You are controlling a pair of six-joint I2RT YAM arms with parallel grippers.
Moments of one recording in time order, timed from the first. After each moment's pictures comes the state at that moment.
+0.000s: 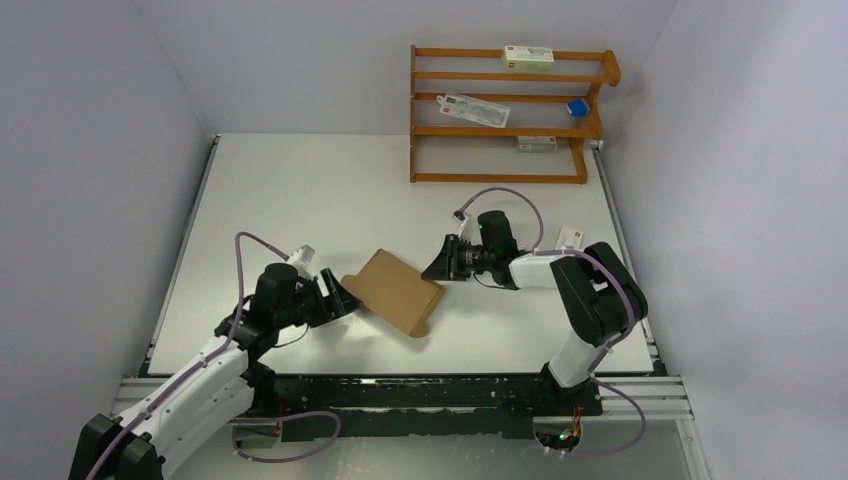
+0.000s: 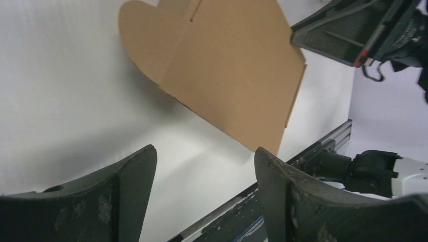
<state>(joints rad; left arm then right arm) -0.45 0.71 0.26 -0.19 0.28 -0.84 0.43 1.69 0.67 0.34 -0.71 0.55</state>
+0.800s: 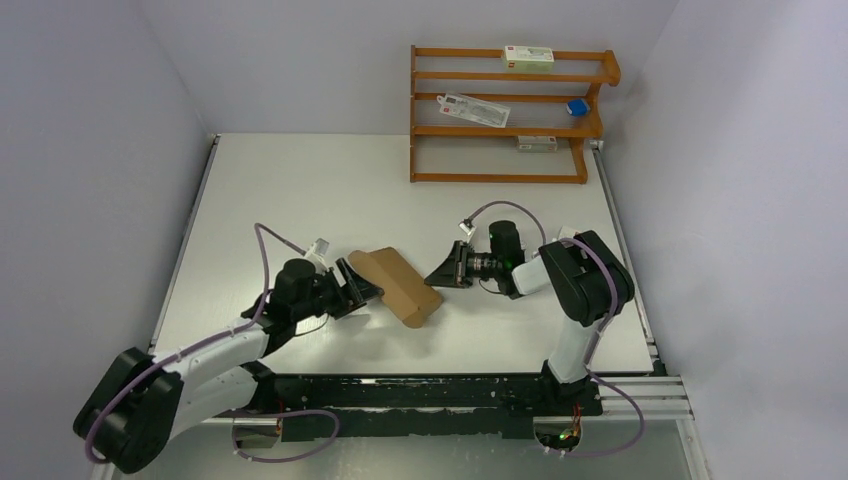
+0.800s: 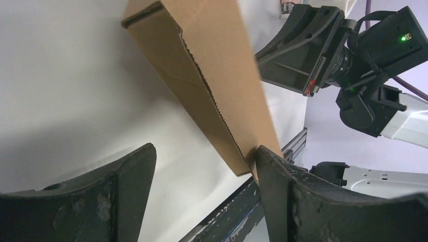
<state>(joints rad) -0.54 0.99 0.23 0.27 0.27 -1.04 0.36 1.82 0.56 0.69 -0.92 0.75</state>
